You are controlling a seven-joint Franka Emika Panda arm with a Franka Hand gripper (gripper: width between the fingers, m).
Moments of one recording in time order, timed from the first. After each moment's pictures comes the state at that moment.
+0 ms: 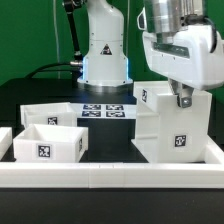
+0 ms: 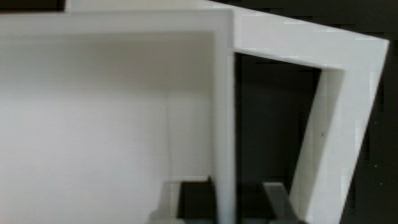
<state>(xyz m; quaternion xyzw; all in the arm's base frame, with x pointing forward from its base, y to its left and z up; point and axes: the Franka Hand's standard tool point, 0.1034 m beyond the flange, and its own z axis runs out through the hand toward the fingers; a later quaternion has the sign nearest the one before) 0.591 0.091 0.102 -0.75 0.66 0.06 0.08</state>
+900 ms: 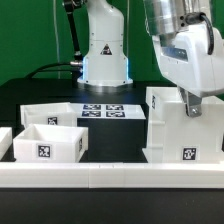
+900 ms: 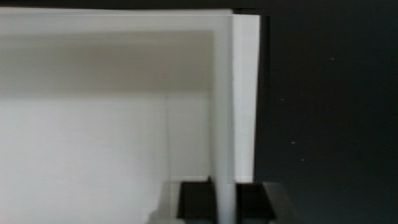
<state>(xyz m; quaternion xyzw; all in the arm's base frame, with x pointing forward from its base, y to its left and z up) 0.647 0.093 0.104 -0.71 0.69 0.05 0.11</state>
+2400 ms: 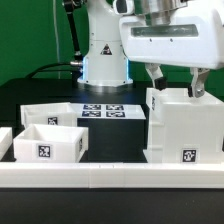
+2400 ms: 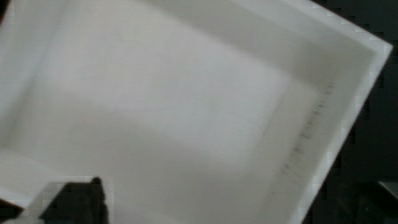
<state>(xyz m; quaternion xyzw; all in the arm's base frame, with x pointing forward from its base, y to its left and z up) 0.619 0.073 0.130 -0.86 0.50 0.06 0.10</state>
